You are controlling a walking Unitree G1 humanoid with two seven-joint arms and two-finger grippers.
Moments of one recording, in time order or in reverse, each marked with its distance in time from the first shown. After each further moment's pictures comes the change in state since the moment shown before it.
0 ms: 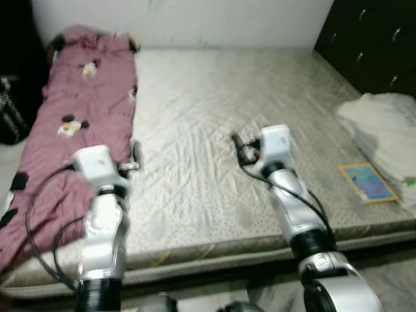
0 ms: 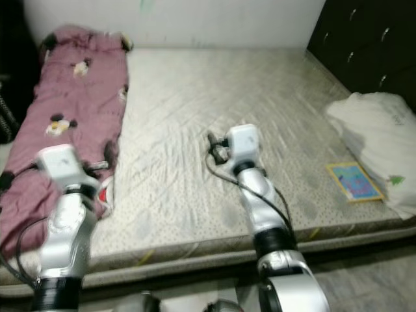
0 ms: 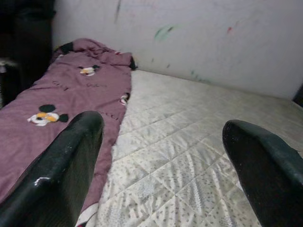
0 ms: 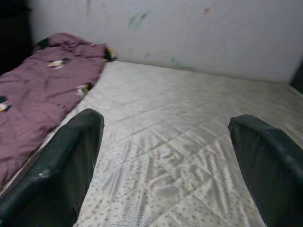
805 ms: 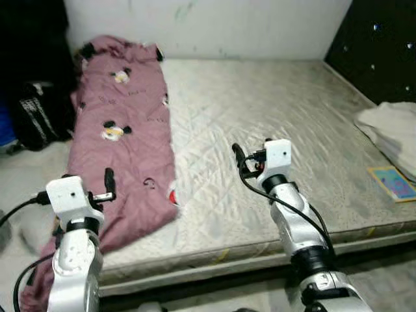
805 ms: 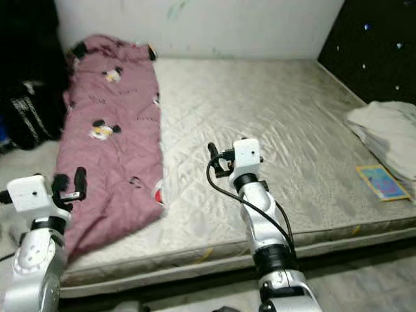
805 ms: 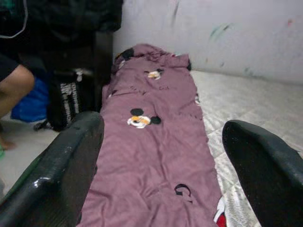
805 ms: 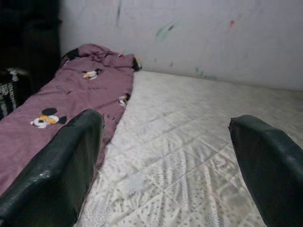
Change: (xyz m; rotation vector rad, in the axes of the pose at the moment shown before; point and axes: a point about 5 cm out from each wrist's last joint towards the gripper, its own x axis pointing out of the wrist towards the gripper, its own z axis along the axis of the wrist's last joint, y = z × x) left arm -0.050 0.036 -0.004 0.092 0.038 0.088; right arm -0.016 -0.003 -0.004 -0.003 -0.011 -0.014
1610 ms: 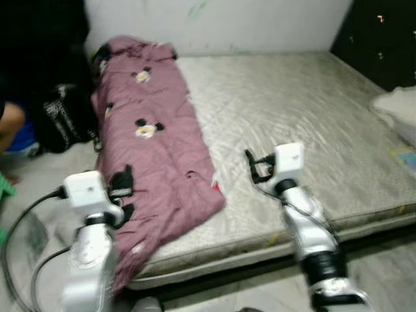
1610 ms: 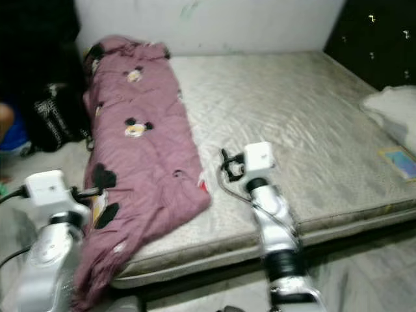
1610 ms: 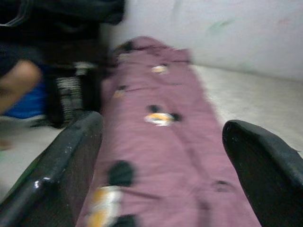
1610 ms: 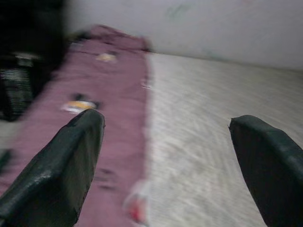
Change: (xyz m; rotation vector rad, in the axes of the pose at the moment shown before) left arm 0.000 -0.012 0.000 -0.037 0.038 -0.023; right arm -0.009 0.000 -0.012 0.000 0.080 0.005
